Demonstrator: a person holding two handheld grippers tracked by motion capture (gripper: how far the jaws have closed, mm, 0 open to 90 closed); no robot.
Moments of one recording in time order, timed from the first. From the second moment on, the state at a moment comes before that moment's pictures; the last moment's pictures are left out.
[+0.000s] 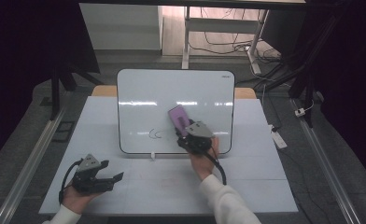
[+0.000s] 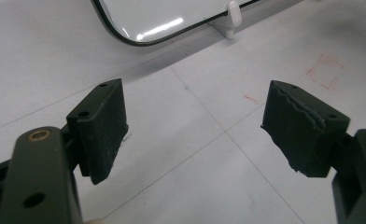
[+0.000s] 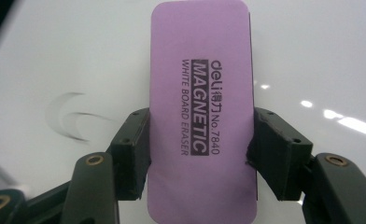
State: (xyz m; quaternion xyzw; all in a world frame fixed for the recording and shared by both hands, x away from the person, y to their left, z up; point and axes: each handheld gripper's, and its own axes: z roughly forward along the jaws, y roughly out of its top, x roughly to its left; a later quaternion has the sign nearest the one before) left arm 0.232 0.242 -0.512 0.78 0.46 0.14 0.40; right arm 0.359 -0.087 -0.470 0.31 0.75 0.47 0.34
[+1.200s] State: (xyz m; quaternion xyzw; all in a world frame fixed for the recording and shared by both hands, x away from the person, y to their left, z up) left arm 0.231 0.245 -0.511 0.78 0.46 0.14 0.40; right arm 0.342 -0.025 -0.490 0.25 0.79 0.46 0.32
